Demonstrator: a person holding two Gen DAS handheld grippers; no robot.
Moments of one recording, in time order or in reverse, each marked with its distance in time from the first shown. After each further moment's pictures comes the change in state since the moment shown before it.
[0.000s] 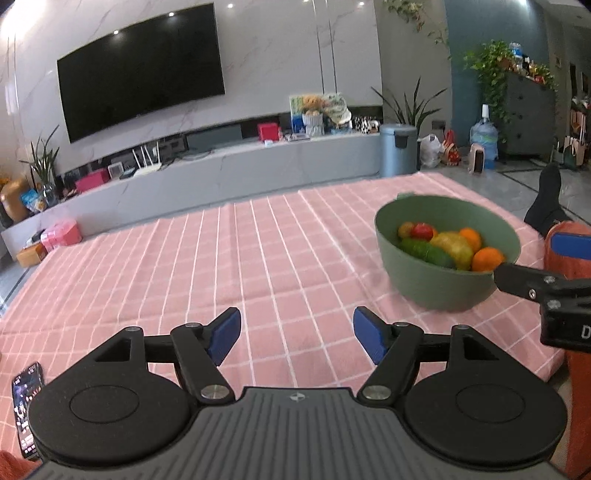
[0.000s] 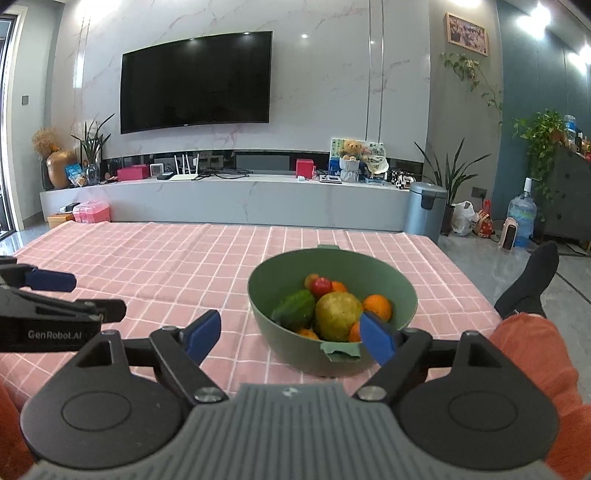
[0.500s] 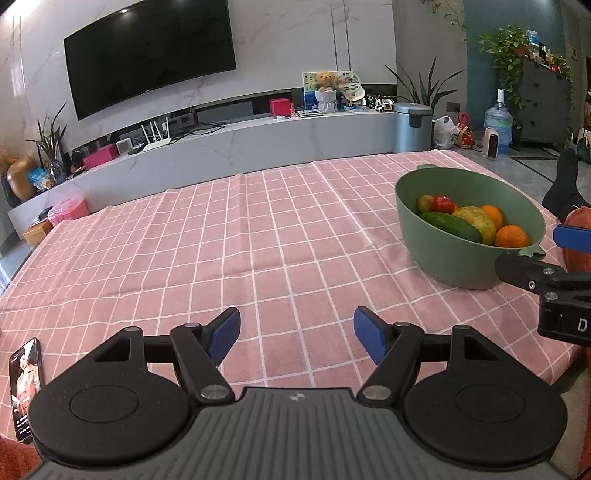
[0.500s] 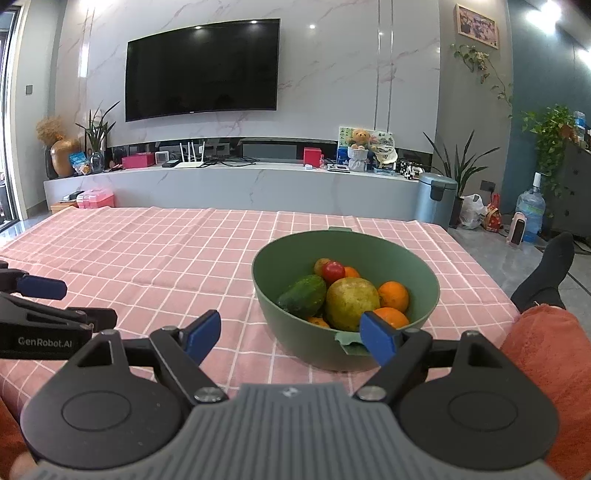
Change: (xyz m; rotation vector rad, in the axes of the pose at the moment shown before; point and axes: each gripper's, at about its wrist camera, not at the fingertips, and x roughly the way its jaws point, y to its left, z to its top) left arm 0.007 0.009 -0.021 -0.027 0.066 0.033; right arm 0.030 0.005 -0.008 -0.016 0.029 0.020
